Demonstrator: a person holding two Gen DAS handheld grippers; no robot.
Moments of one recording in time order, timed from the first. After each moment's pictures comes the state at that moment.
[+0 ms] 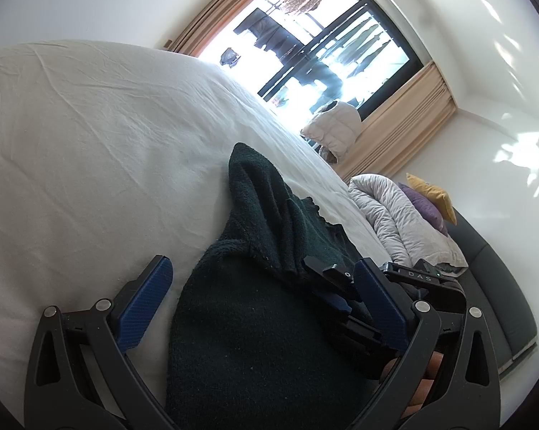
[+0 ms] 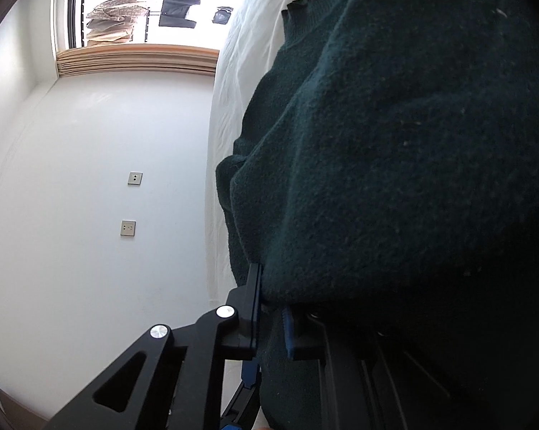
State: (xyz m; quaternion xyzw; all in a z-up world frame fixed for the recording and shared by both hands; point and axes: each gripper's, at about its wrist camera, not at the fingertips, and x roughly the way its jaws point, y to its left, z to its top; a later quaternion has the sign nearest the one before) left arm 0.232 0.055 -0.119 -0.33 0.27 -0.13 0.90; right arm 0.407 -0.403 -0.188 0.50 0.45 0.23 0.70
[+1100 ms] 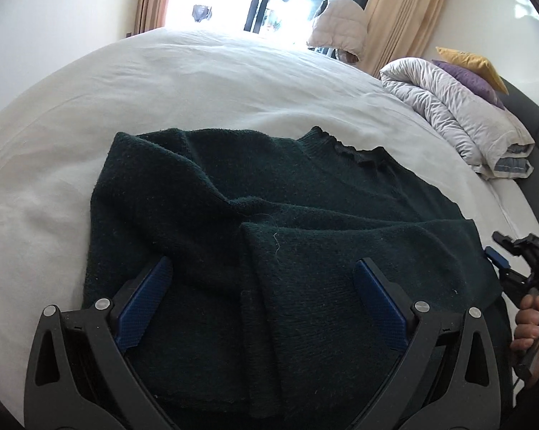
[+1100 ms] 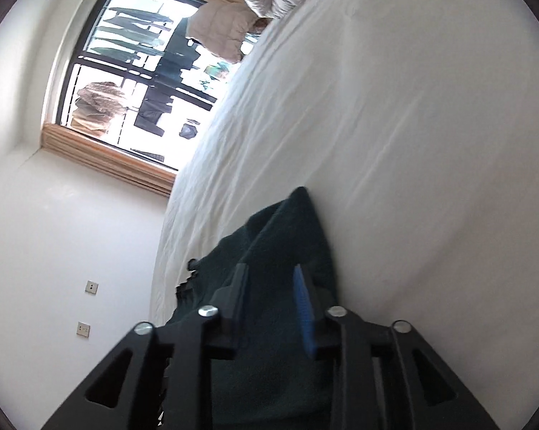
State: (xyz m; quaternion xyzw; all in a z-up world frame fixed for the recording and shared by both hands) left arm 0.362 -0.065 -0.121 -0.08 0.40 -0.11 0.90; right arm 0.384 -0.713 -0.149 0.47 0.30 0.06 0.83
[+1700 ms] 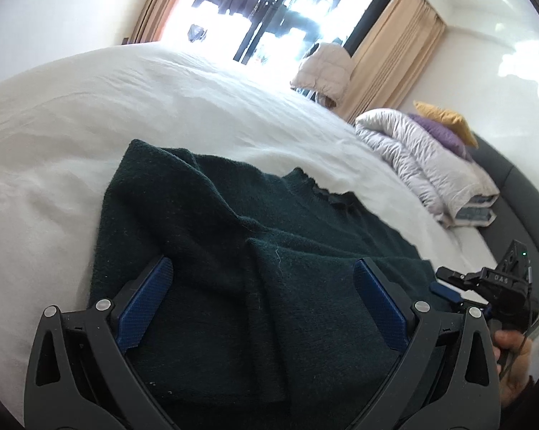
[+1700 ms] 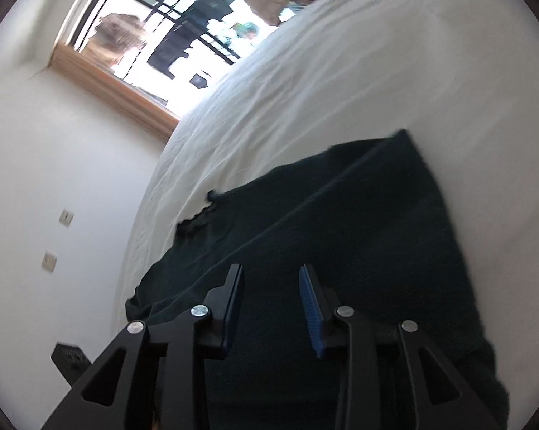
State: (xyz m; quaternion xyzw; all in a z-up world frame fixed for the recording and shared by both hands) left arm 0.344 -0.025 -0.115 -0.20 0.33 -0.16 0.91; right arm 0.416 -0.578 -0.115 0.28 0.39 0.10 0.87
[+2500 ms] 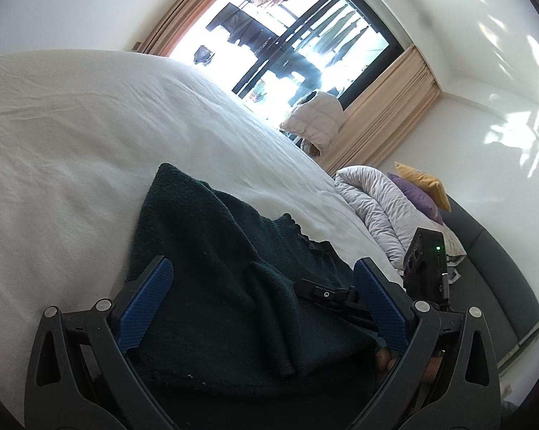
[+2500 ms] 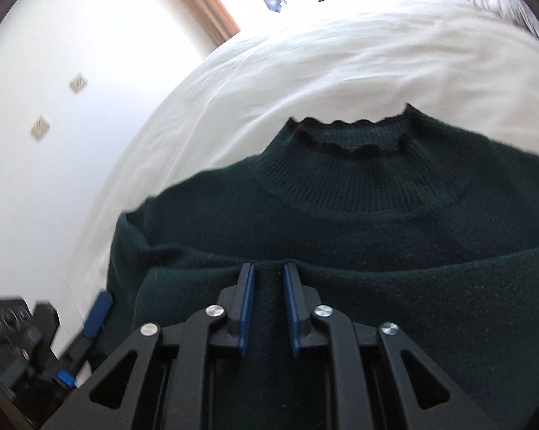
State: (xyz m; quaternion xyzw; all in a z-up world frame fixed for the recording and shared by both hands) left arm 0.324 0.010 -0.108 -0.30 0.26 -0.18 0.90; right arm 0.506 -0.448 -0.156 0.20 0.46 0.17 0.85
